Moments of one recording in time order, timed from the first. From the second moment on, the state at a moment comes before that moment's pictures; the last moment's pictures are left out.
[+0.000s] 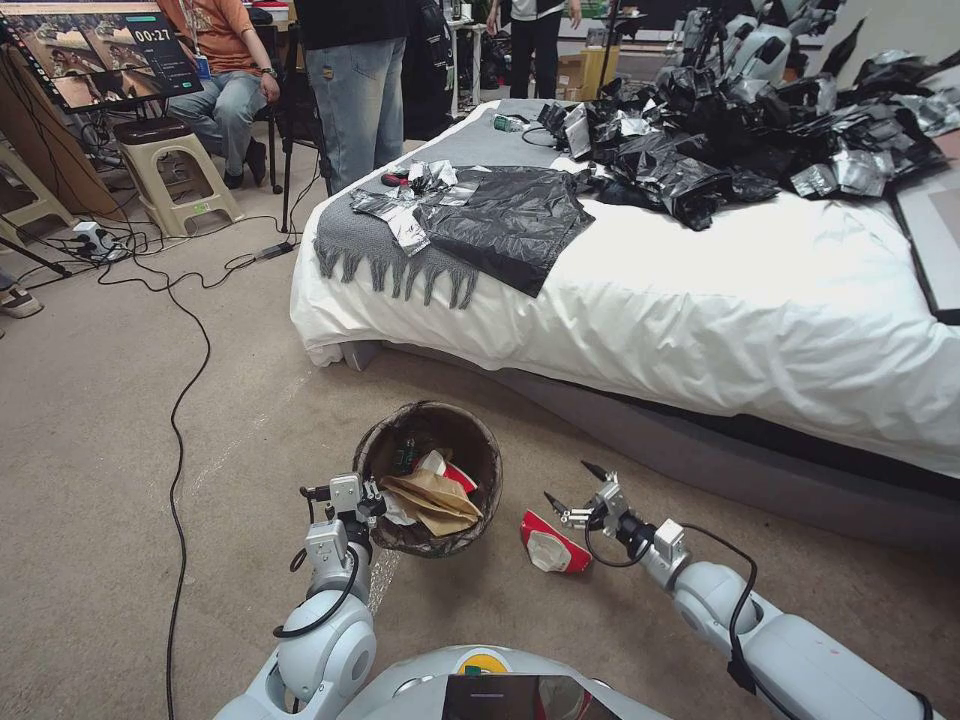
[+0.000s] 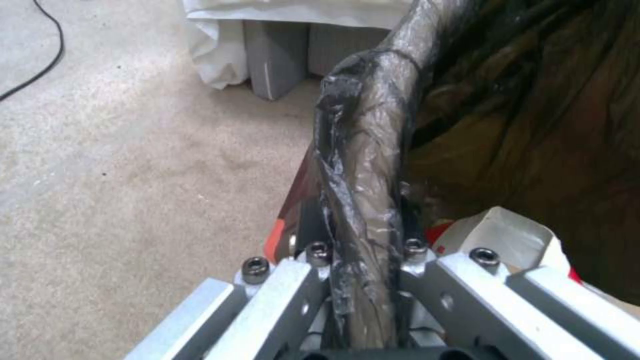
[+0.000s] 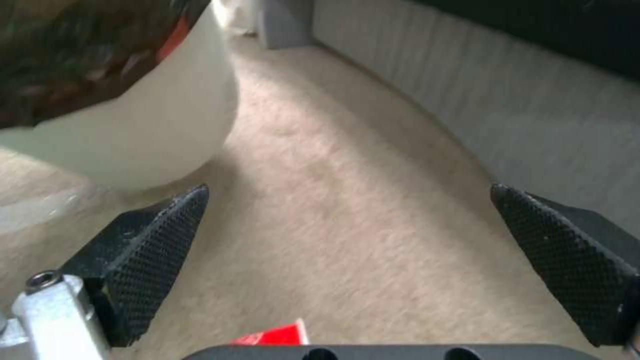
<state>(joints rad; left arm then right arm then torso) 1.56 -1.19 -0.19 -2.12 -0.44 0.20 -0.61 -1.27 0.76 0.03 1.58 0.50 0.31 -0.13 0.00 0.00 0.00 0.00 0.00</state>
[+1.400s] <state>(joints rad) 1.55 -1.23 -0.19 -2.10 -0.41 0.19 -0.61 -1.06 0.97 -0.20 1.07 0.46 0.38 -0.28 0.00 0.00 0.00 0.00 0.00</state>
